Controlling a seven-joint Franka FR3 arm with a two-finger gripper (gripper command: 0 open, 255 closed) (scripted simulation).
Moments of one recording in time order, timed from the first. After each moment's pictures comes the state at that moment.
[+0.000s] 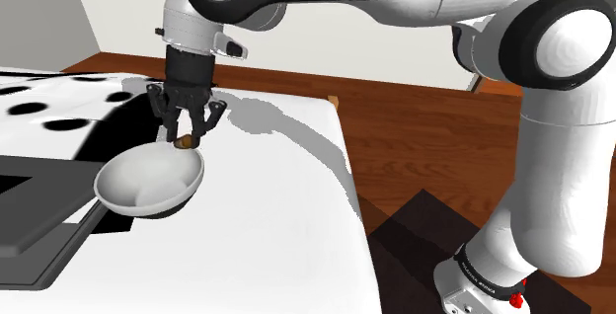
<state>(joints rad) 0.23 0.43 0.53 -1.38 0.10 1.86 1.53</state>
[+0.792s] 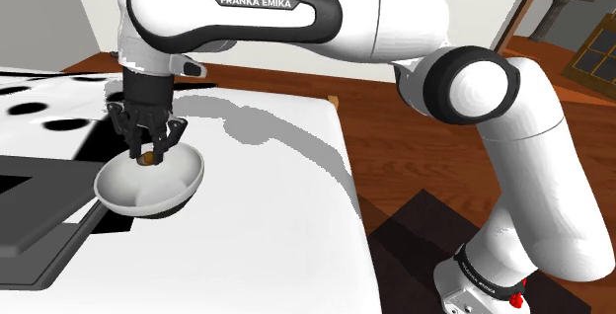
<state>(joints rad) 0.40 0.75 0.49 -1.00 -0.03 1.80 1.61</state>
